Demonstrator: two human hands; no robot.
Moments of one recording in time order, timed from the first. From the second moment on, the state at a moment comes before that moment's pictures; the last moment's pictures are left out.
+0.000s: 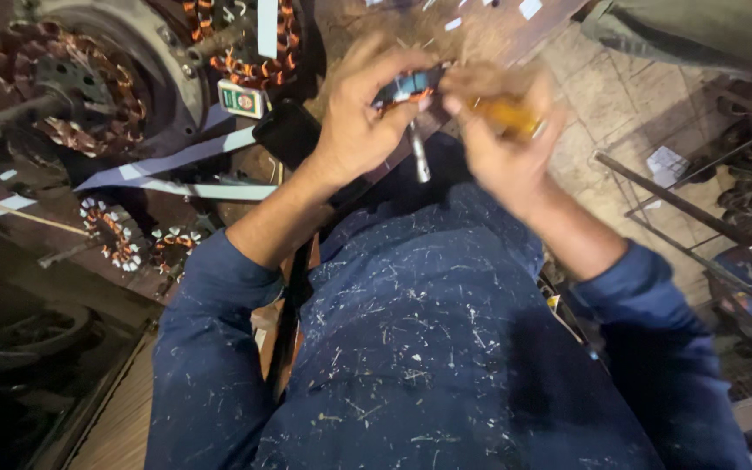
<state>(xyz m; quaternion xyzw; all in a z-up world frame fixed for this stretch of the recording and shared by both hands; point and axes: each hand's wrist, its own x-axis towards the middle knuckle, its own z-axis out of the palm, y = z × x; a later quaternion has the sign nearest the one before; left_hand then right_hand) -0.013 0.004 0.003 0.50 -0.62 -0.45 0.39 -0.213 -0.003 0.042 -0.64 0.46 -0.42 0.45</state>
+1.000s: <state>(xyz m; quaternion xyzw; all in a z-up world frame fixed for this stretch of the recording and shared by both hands) 0.000 -0.001 0.000 0.51 -0.61 -0.46 0.40 -0.235 -0.023 0.027 -0.87 0.31 -0.33 0.21</state>
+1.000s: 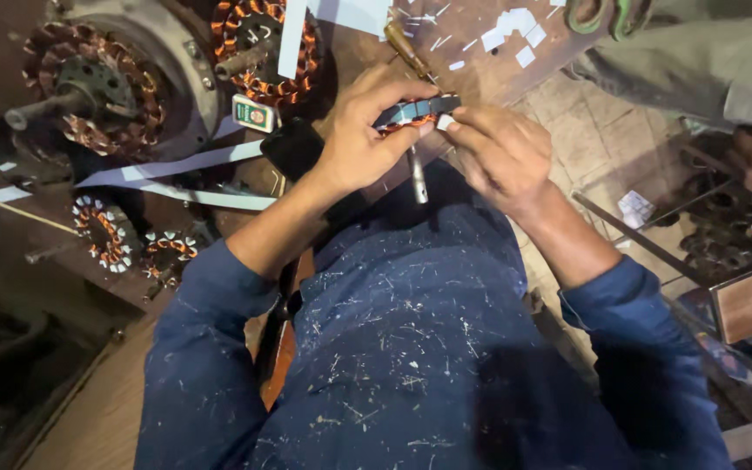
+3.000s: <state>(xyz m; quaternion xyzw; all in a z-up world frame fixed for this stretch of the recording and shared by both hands) -0.028 0.008 0.016 0.44 -0.73 -0.29 0.43 -0.245 0.023 -0.020 -0.61 0.51 -0.37 0.48</state>
